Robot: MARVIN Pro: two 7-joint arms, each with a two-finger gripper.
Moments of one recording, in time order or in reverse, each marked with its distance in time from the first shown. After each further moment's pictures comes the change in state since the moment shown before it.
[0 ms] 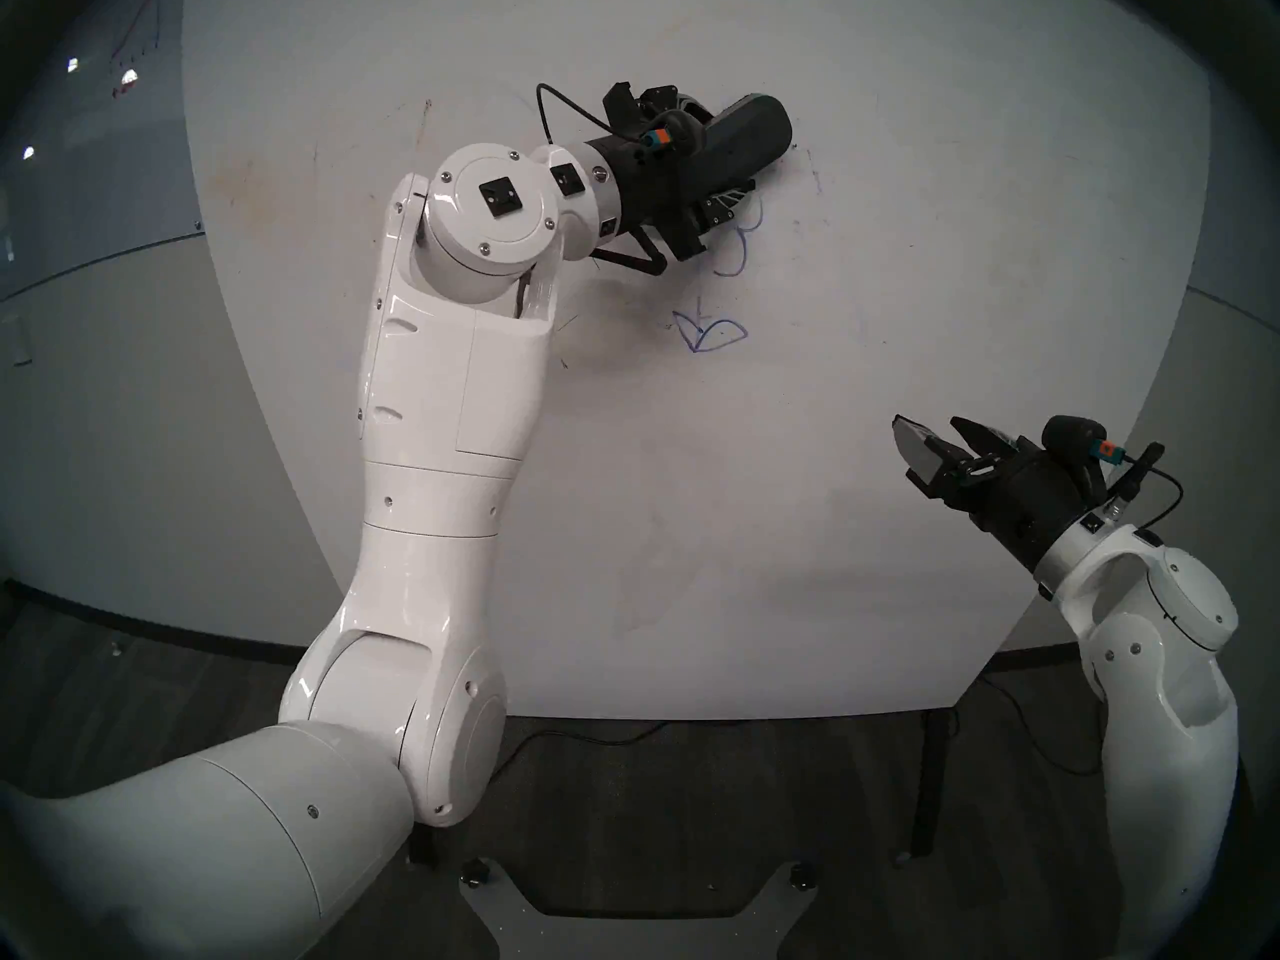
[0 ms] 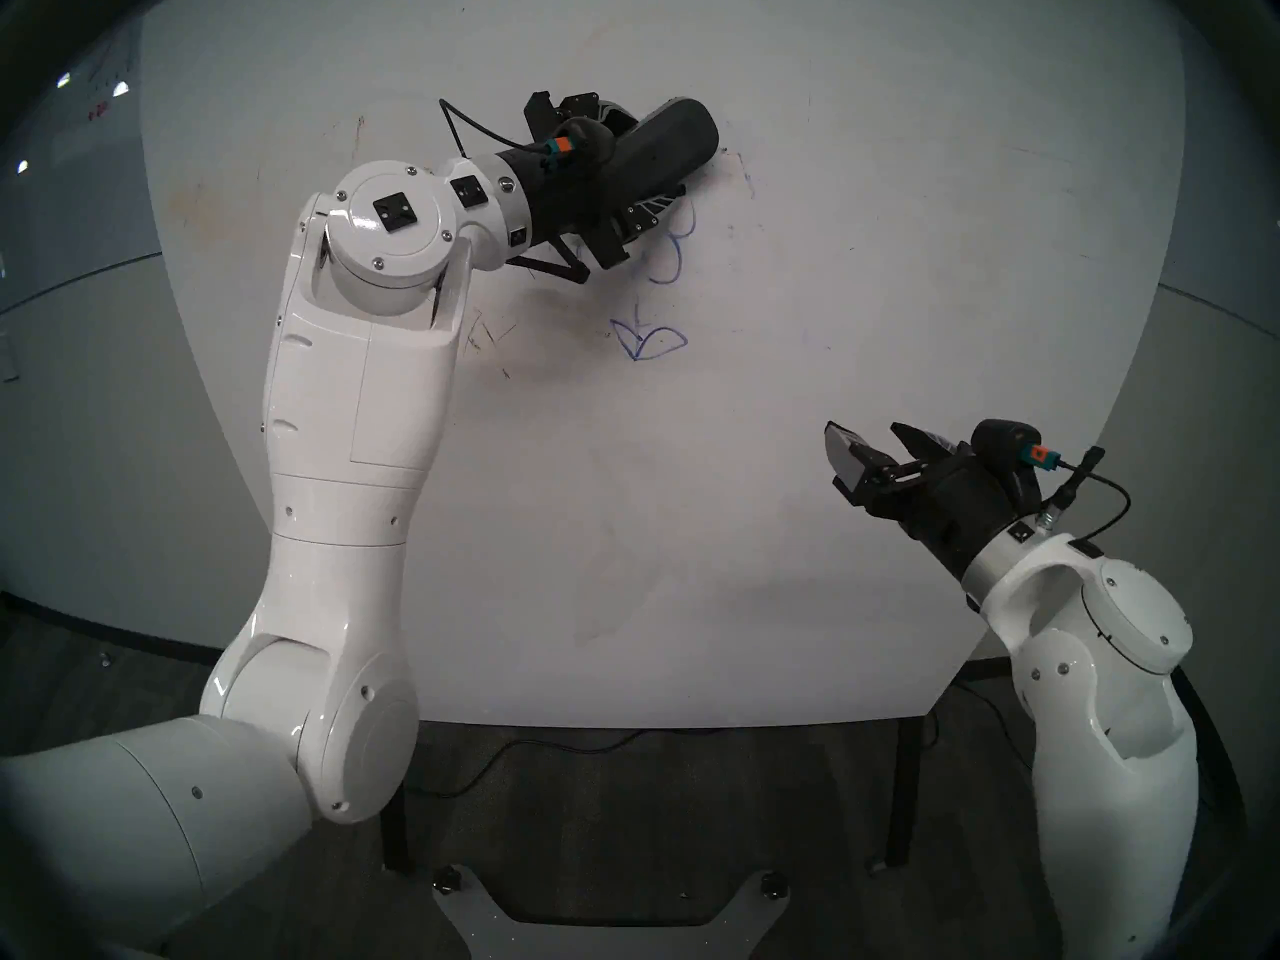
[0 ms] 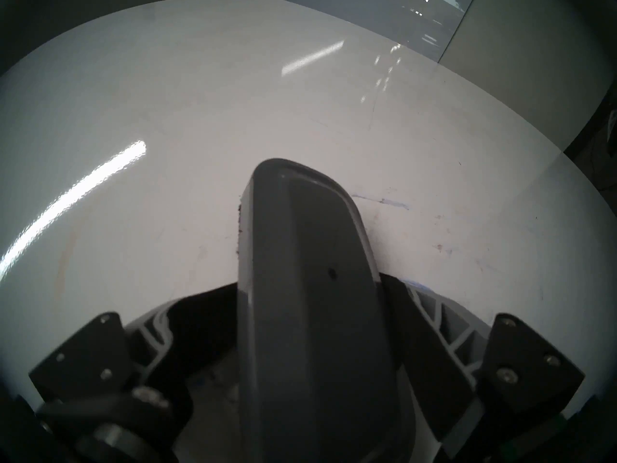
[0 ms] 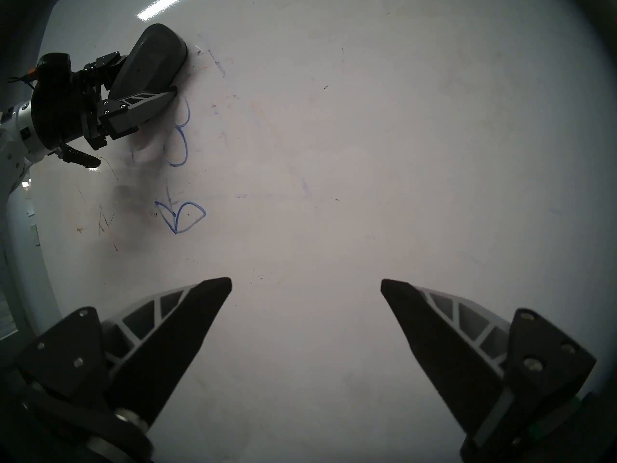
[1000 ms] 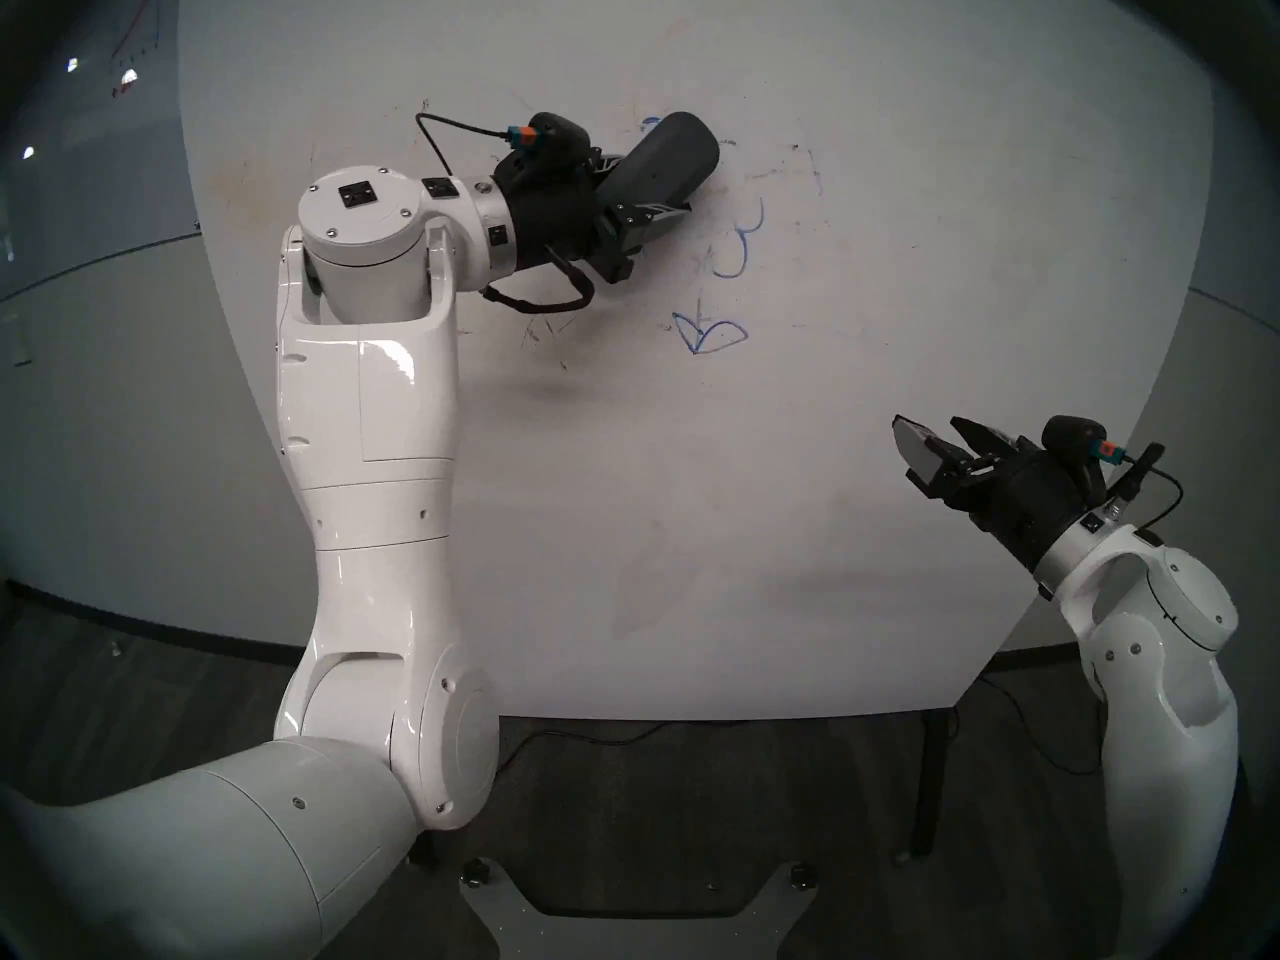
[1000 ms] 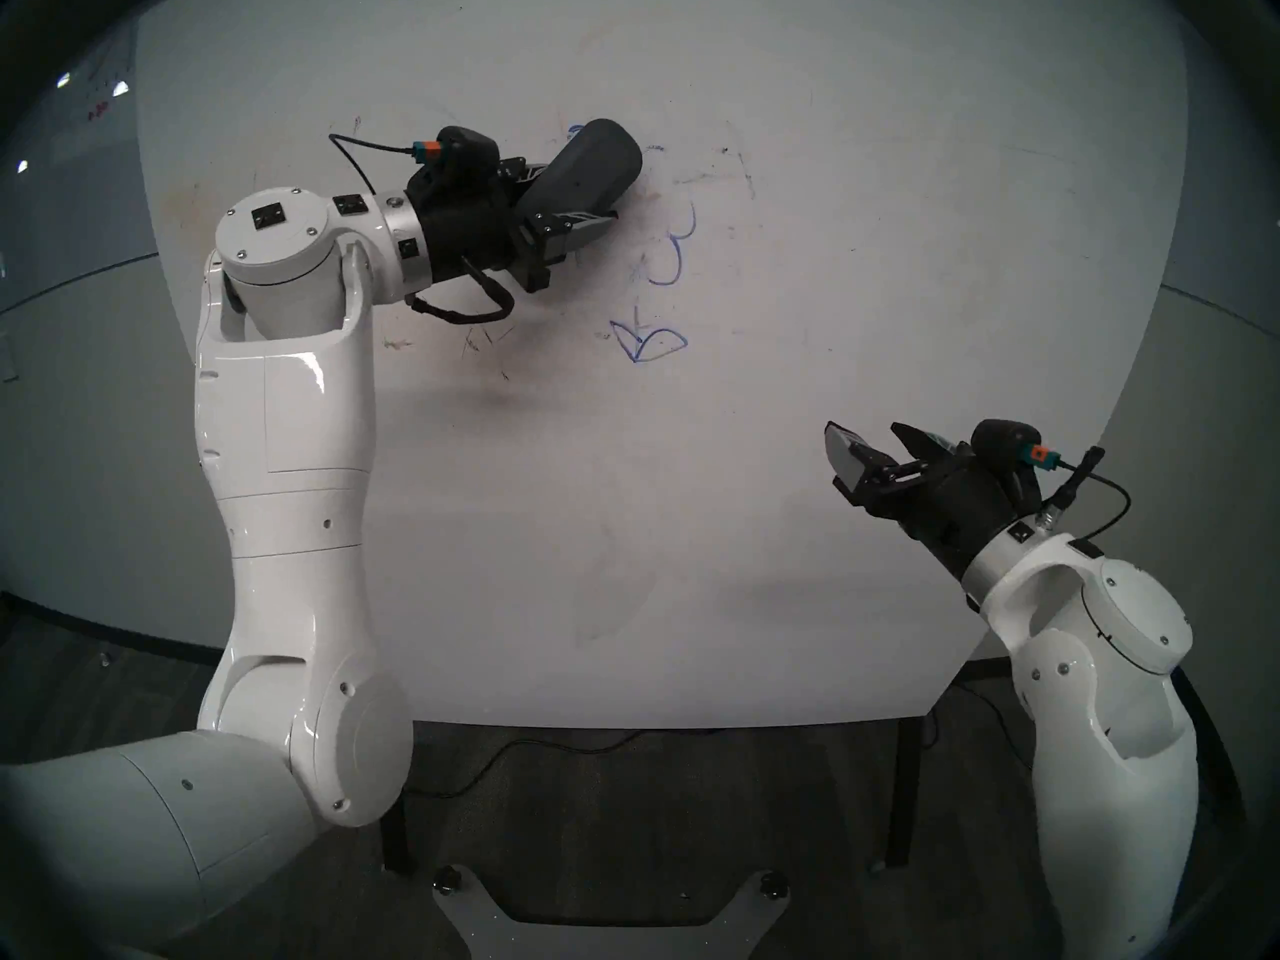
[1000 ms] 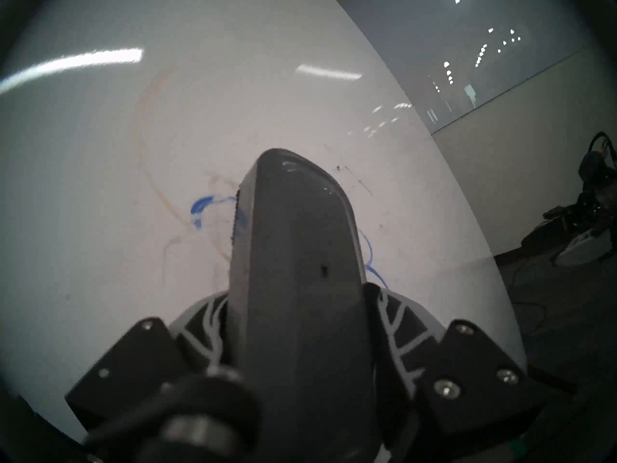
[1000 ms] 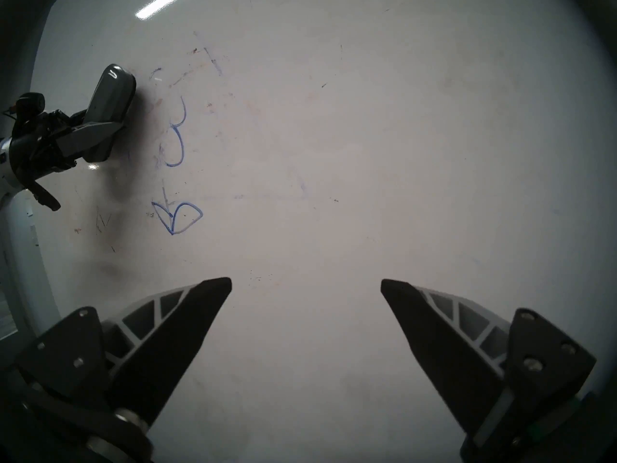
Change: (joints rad) left arm 0.072 0.008 -0.266 -0.061 -0.278 0.359 -0.368; right arm 0.000 0.000 0.000 0.000 0.000 0.000 0.000
